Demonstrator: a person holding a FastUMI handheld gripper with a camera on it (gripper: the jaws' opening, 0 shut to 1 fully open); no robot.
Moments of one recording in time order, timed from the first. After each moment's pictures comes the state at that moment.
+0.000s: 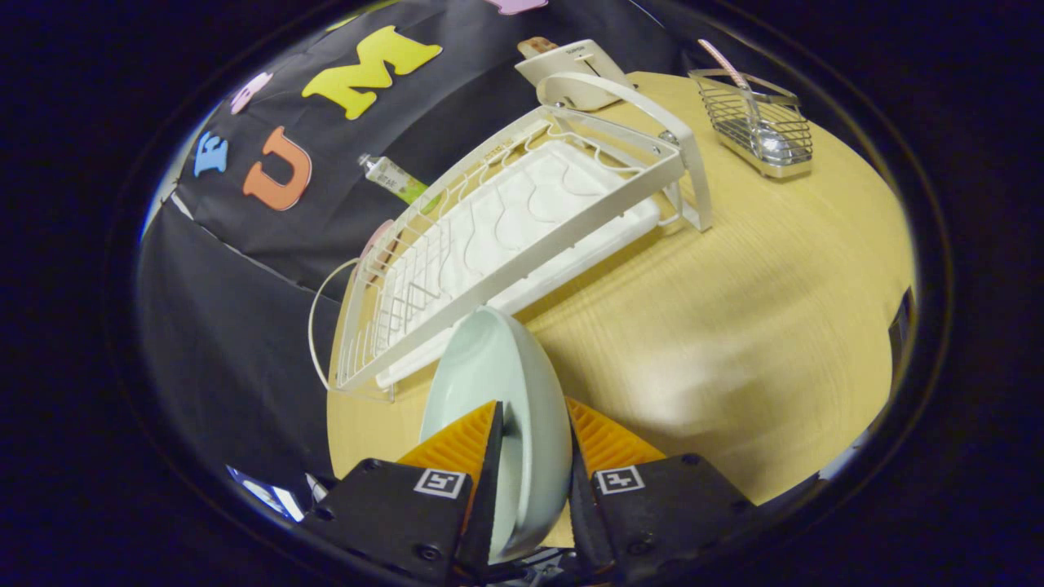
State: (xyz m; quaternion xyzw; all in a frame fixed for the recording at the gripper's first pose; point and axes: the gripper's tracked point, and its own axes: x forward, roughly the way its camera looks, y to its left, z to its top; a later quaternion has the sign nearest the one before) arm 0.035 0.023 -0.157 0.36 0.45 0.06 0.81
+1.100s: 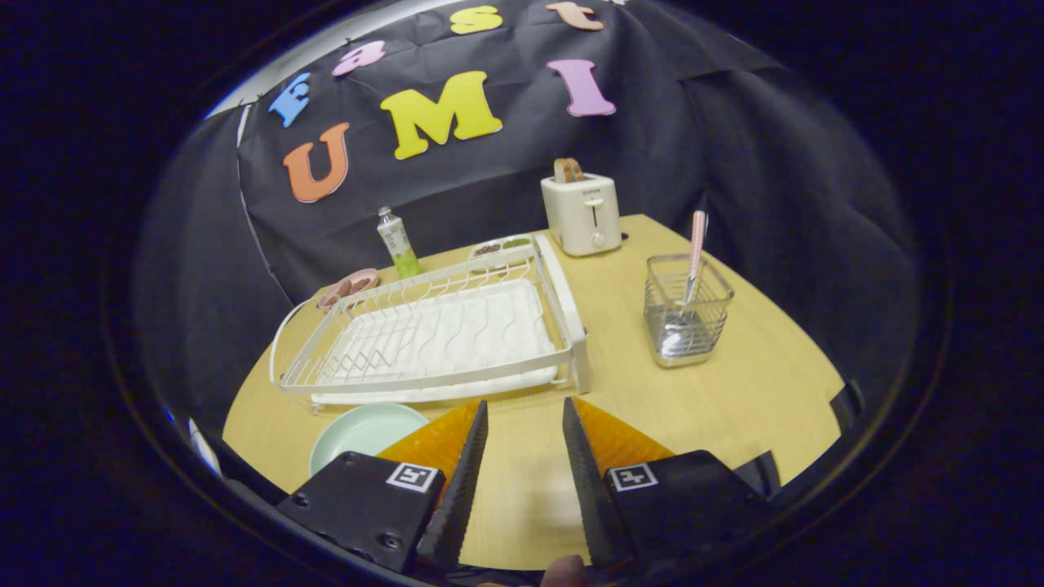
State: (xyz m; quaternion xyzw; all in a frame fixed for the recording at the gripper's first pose) arm 0.026 -0.124 -0.097 0.13 0.26 -0.05 0.95
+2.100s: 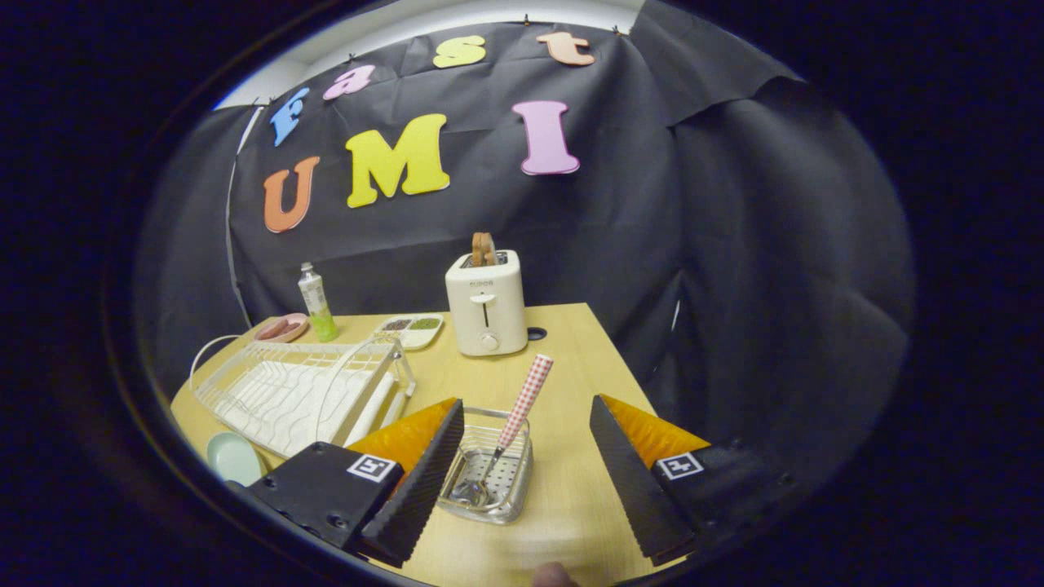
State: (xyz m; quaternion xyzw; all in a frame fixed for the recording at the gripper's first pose) arm 0.158 -0.327 -0.099 0.12 0.21 -0.03 0.97
